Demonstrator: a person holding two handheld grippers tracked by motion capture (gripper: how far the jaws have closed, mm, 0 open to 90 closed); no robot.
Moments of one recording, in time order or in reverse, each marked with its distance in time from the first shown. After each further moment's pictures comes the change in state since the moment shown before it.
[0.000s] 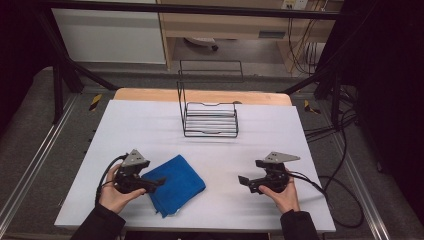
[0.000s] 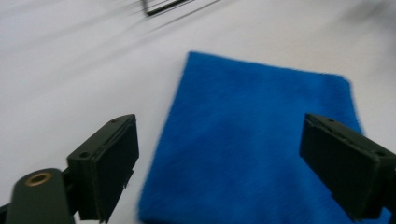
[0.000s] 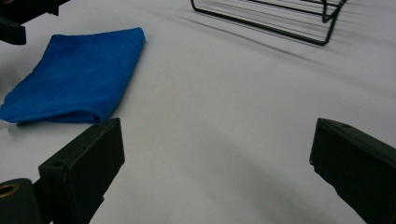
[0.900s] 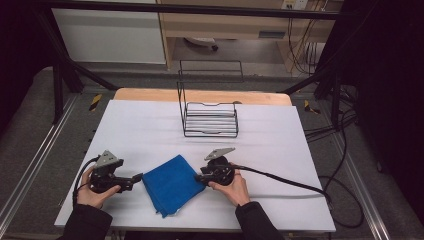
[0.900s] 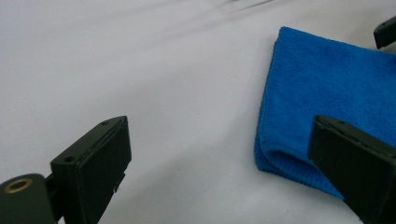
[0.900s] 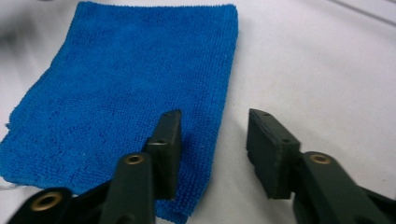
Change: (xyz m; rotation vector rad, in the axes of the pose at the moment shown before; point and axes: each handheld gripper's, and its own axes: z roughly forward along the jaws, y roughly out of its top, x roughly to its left) left arm 0.050 -0.038 -0.019 -0.057 0.107 -0.080; right arm 0.075 0.036 0.118 0.207 0.113 -0.076
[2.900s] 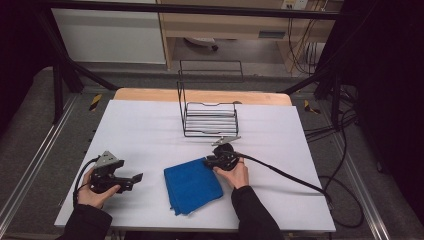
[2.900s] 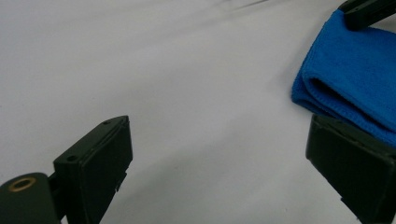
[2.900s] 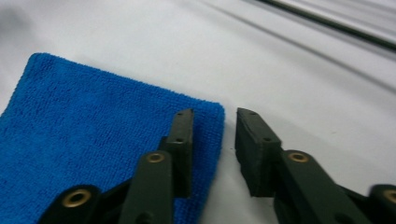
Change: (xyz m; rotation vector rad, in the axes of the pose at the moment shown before) left arm 0.000 -0.002 0.002 0.004 -0.015 -0.002; right arm -0.044 0.012 0.007 -0.016 -0.089 0.091
